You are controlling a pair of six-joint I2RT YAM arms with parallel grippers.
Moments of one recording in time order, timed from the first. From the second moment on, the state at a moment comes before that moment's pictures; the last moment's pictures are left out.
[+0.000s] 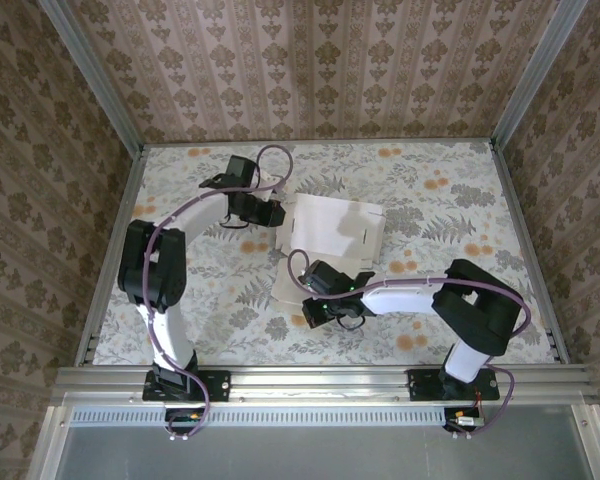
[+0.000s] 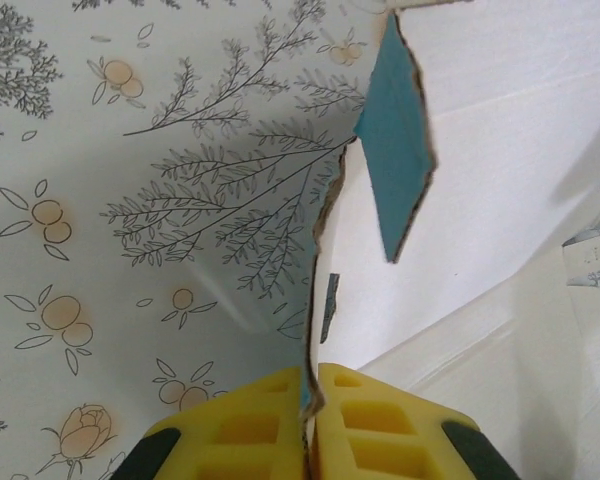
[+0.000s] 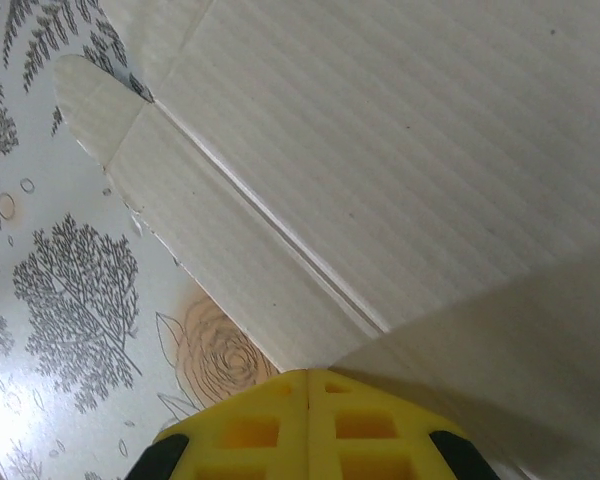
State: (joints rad) left arm -0.38 1.88 1.36 -0.53 0.51 0.02; right arm 0.95 1.69 0.82 -0.19 -0.13 0.58
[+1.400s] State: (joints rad) left arm -0.40 1.59 0.96 -0.29 0.45 0.00; right arm 1.05 1.79 0.93 -0.13 -0.04 0.79
